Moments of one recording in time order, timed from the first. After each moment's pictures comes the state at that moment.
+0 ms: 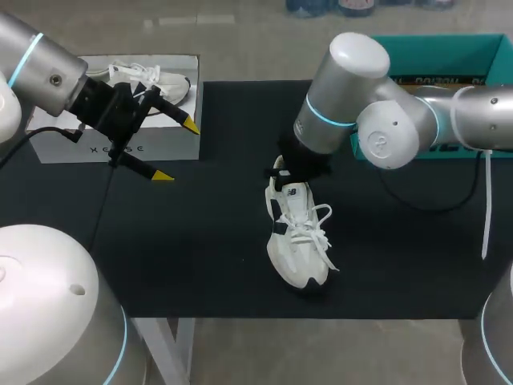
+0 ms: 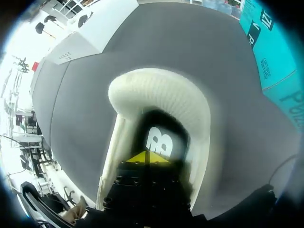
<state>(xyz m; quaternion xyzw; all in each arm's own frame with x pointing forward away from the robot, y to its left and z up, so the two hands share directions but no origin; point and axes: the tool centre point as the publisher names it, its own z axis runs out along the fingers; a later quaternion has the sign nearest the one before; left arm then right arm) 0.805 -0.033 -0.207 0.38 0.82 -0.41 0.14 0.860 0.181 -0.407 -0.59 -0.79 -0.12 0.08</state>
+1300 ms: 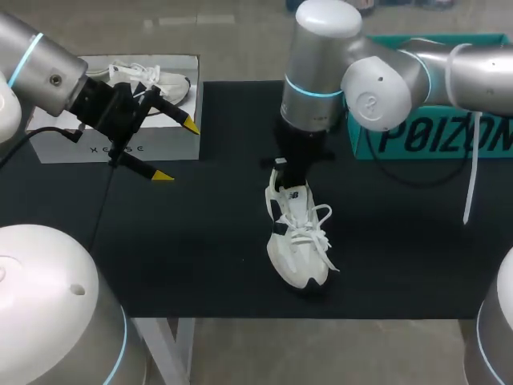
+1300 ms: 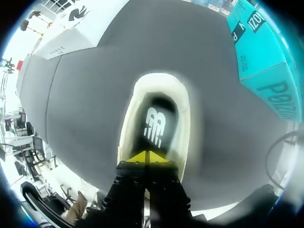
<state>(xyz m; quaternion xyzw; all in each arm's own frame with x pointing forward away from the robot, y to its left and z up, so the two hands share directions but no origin) 0.805 -0.033 -0.207 0.38 0.82 -0.41 0.14 0.840 0.168 -0.364 -0.62 -0.78 -0.03 0.06</state>
